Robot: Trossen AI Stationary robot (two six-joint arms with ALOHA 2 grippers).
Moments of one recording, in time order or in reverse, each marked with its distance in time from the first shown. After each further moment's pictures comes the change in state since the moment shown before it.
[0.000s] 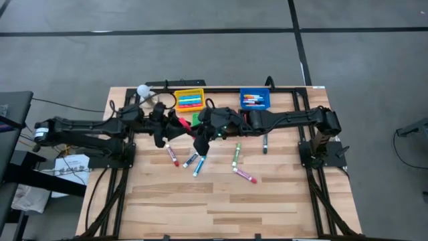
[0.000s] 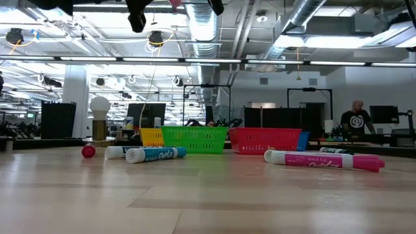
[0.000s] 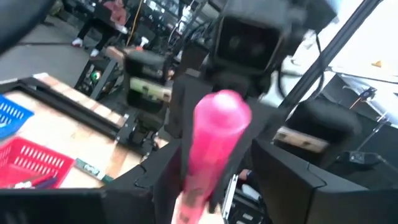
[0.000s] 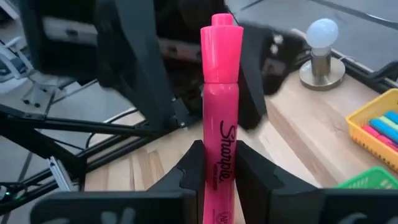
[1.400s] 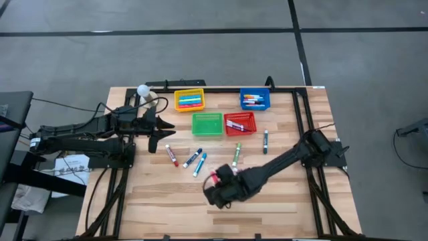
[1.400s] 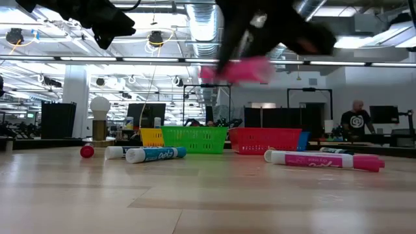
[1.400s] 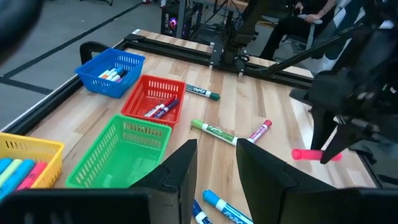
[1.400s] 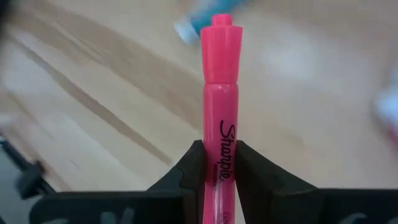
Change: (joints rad) left arm 0.050 -0.266 0.000 -0.697 -0.127 0.464; right arm 0.404 0.215 -0.109 -0.408 0.164 1.028
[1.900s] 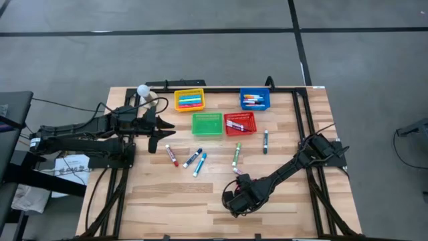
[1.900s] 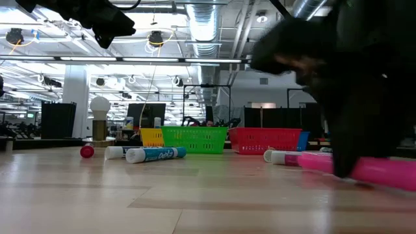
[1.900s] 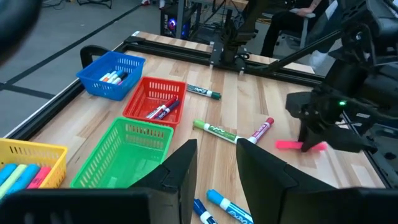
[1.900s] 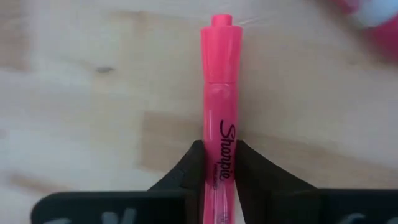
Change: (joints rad) left arm 0.000 0.000 0.000 -0.001 0.000 0.035; right arm 0.098 0.007 -0.264 0.018 -0.203 0.464
